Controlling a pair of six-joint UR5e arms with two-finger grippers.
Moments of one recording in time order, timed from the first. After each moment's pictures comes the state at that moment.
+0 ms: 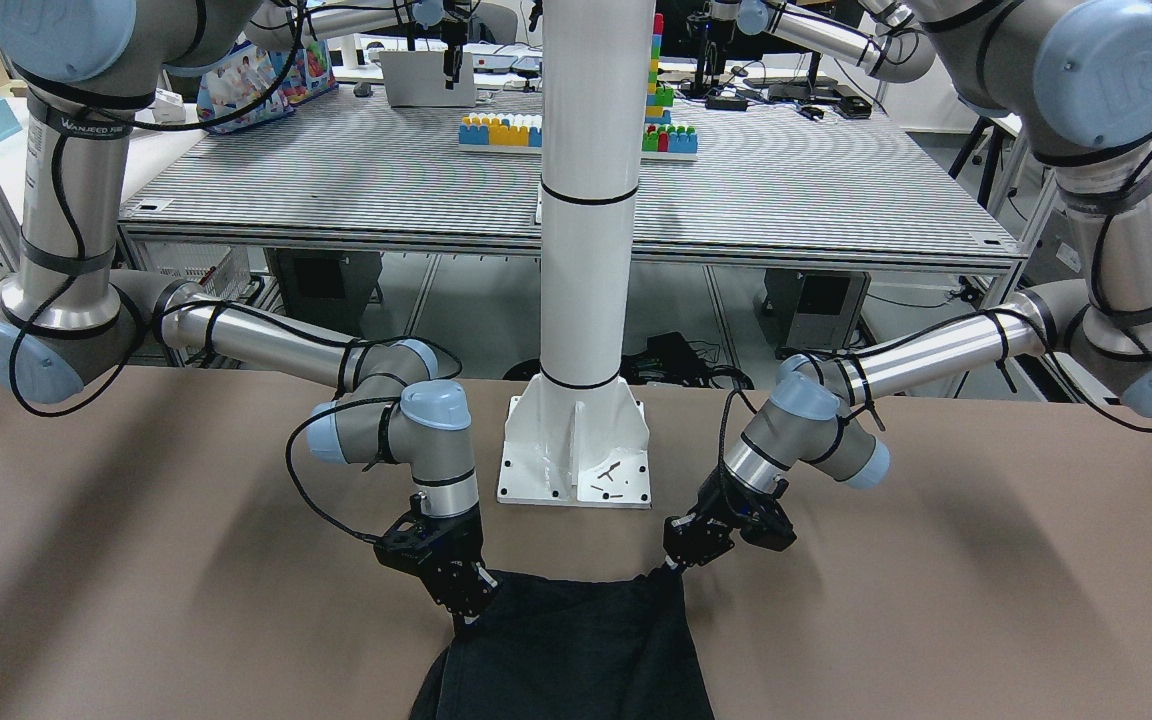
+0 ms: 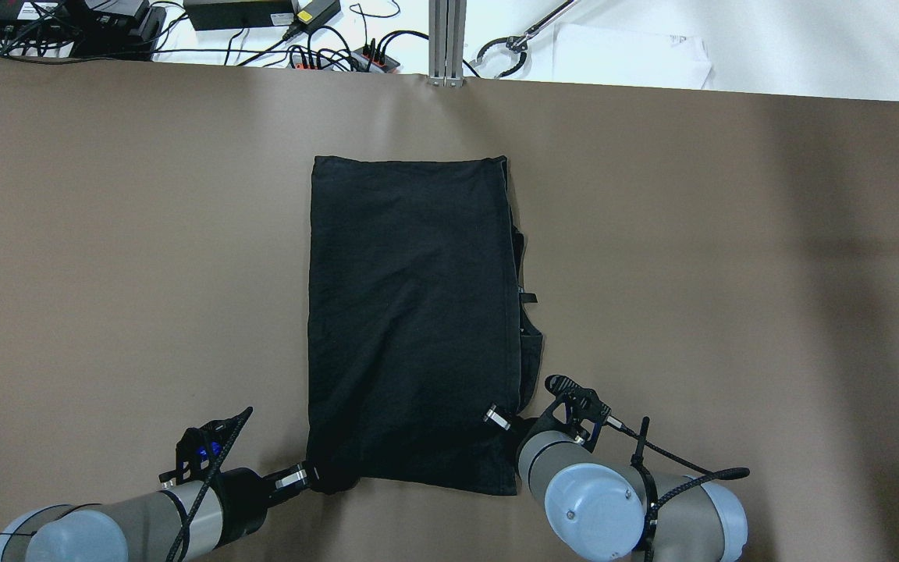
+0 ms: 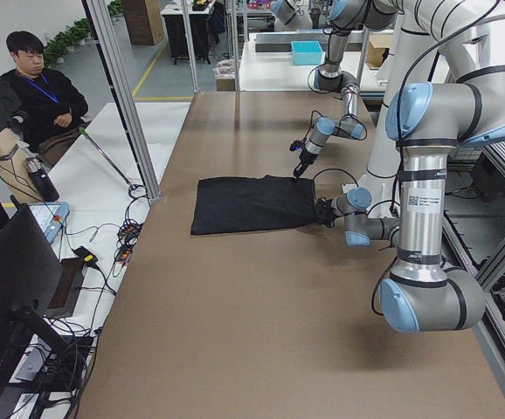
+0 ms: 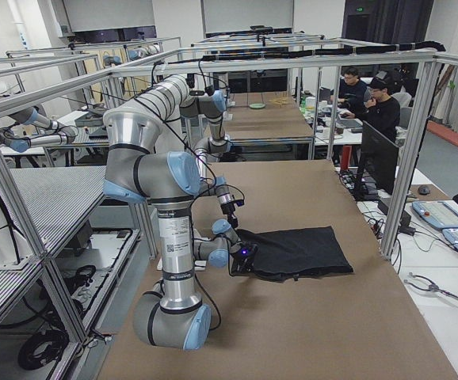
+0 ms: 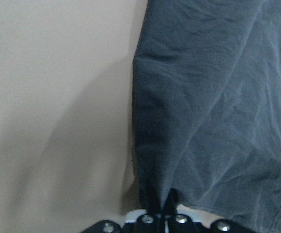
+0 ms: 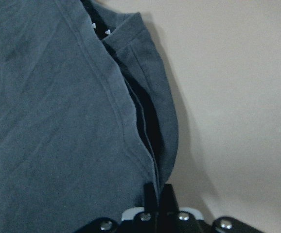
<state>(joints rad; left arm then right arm) -0.15 -1.72 -1.84 -2.53 -1.34 -1.86 0.24 -1.21 1.84 -1.22 1.31 1.96</state>
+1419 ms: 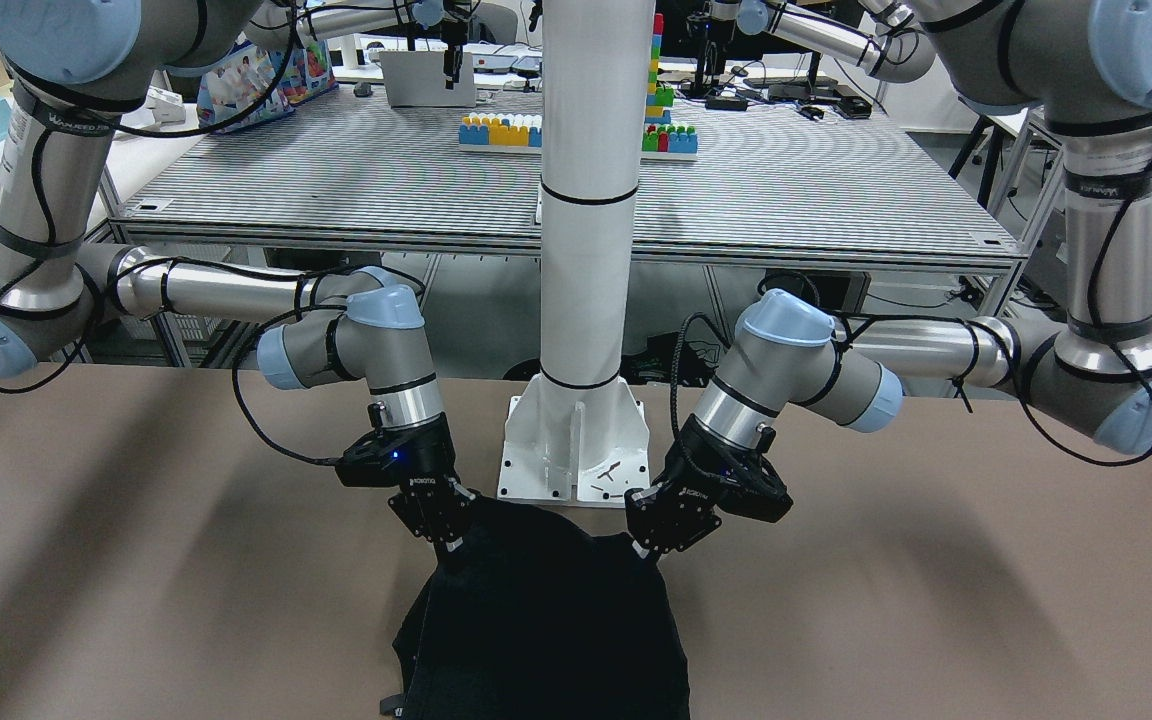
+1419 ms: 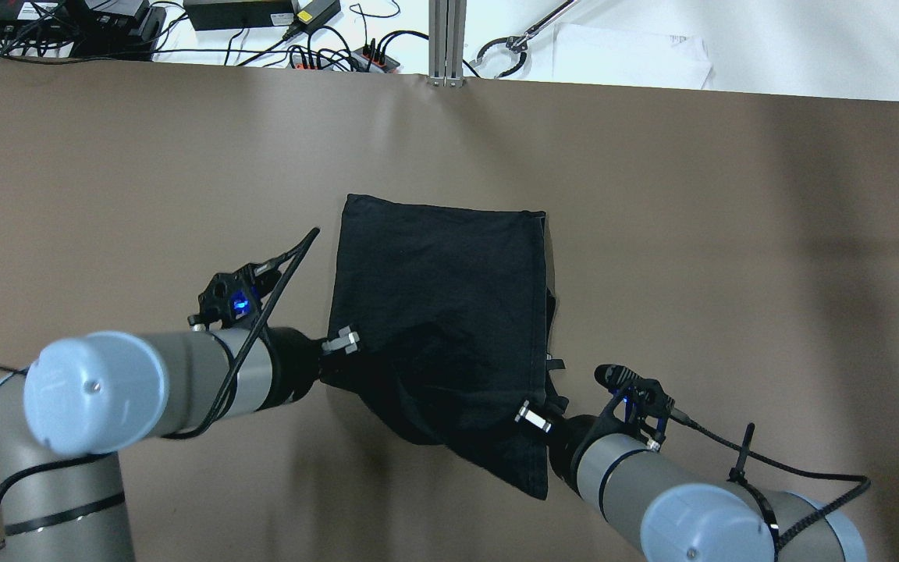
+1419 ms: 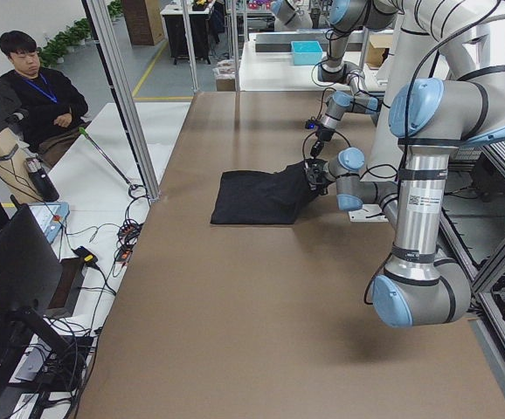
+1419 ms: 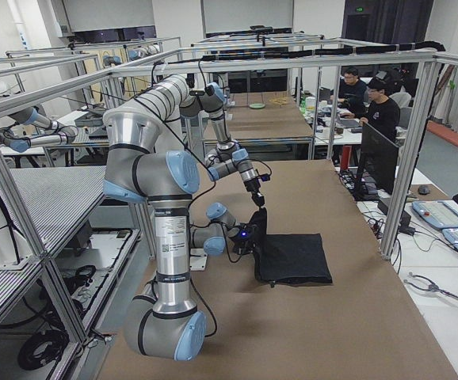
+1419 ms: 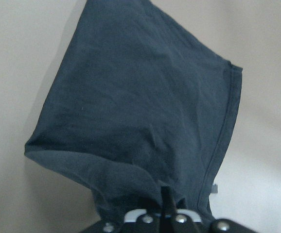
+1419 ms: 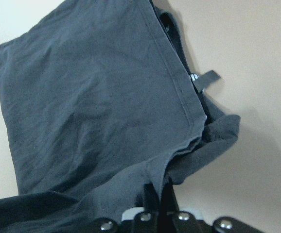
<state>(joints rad) -0.47 -2.05 -2.07 -1.82 -1.58 -1.73 0.28 -1.32 2.13 -1.26 1.28 1.85</state>
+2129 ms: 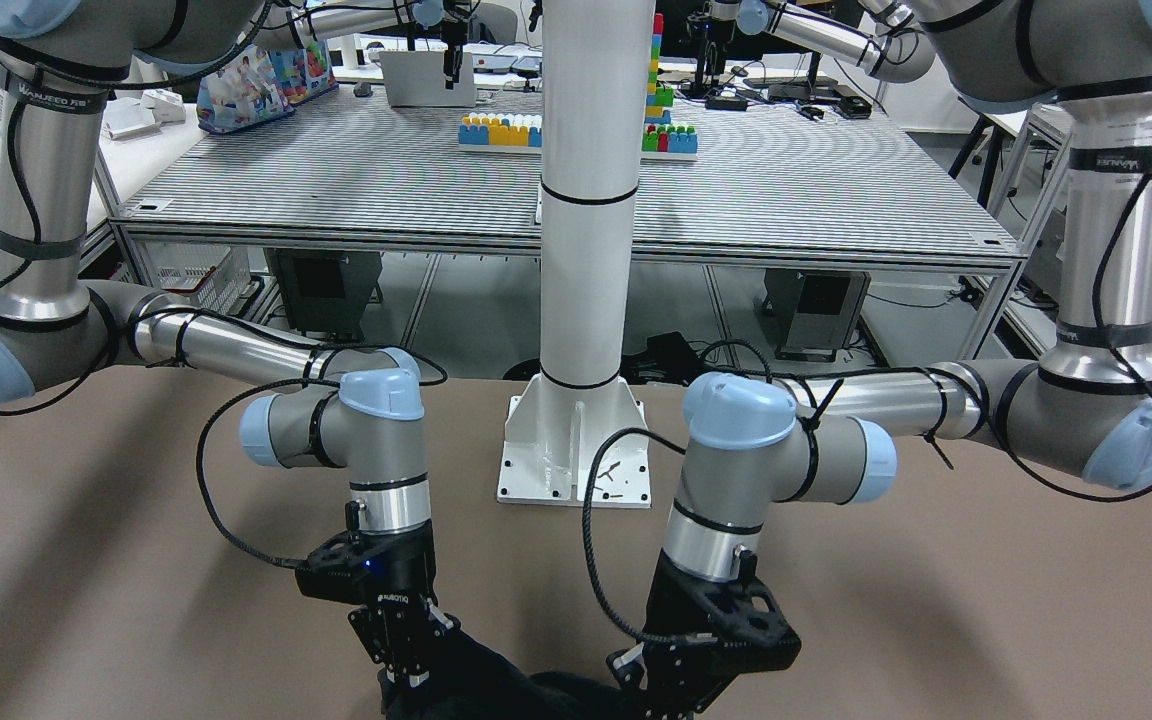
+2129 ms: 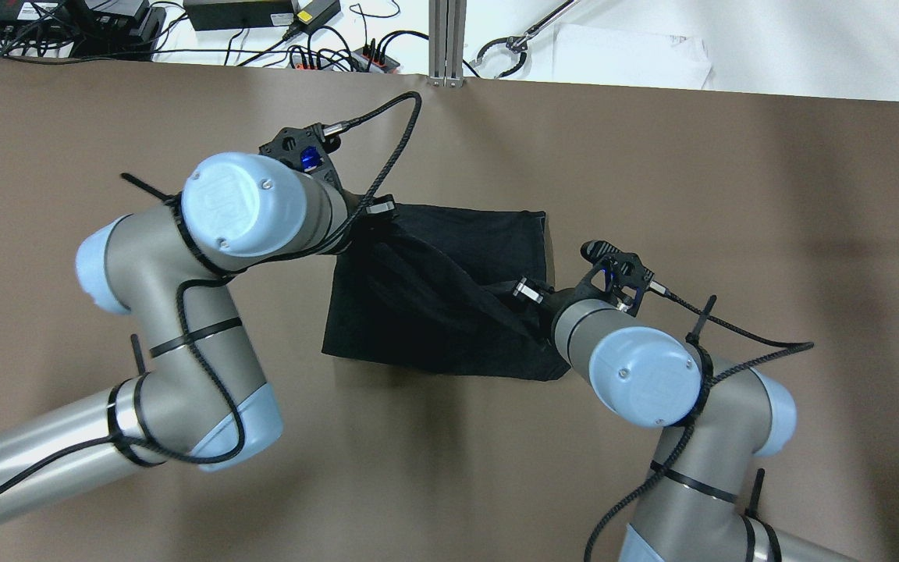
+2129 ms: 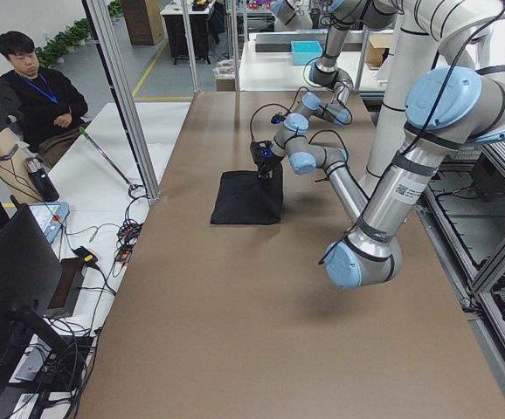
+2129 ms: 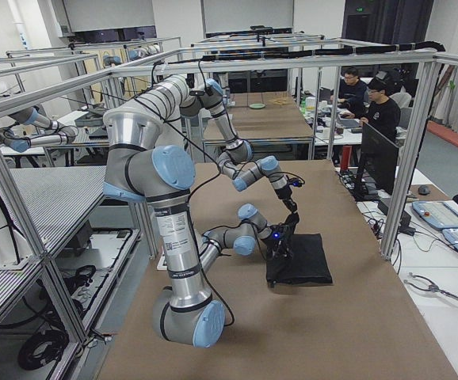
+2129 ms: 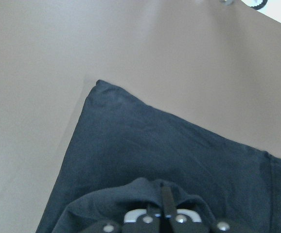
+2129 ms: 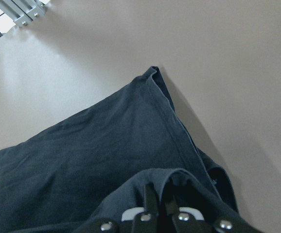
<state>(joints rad) -0.66 -2.34 -1.67 -1.72 -1.62 -1.52 0.51 -1.11 1.84 -1.25 1.34 1.72</state>
